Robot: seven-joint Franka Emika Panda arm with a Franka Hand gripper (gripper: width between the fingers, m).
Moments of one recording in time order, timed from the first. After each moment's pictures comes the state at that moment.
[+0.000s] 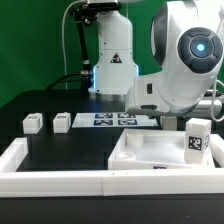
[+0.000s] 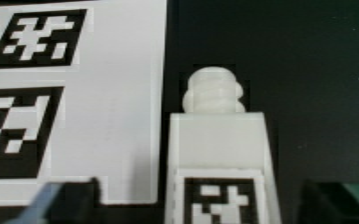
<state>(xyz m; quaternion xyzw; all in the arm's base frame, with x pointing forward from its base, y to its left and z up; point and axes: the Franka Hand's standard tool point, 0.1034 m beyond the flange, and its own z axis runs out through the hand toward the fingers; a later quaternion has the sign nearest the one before) 0.362 0.099 0.013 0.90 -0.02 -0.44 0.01</state>
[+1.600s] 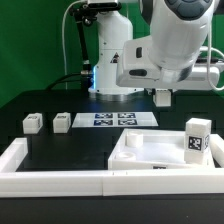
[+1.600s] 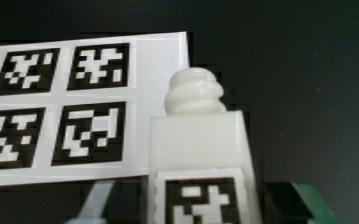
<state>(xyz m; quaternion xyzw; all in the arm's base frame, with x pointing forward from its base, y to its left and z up) 0.394 0.079 0.079 0.91 -0.04 -0.42 0.00</state>
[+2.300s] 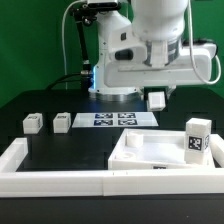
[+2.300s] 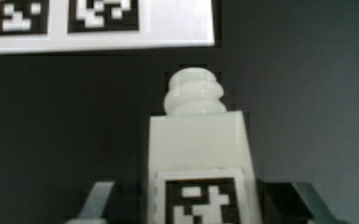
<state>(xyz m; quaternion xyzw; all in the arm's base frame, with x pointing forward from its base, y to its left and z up) 0.452 0.053 0.092 0.97 -0.03 -0.22 -0.03</state>
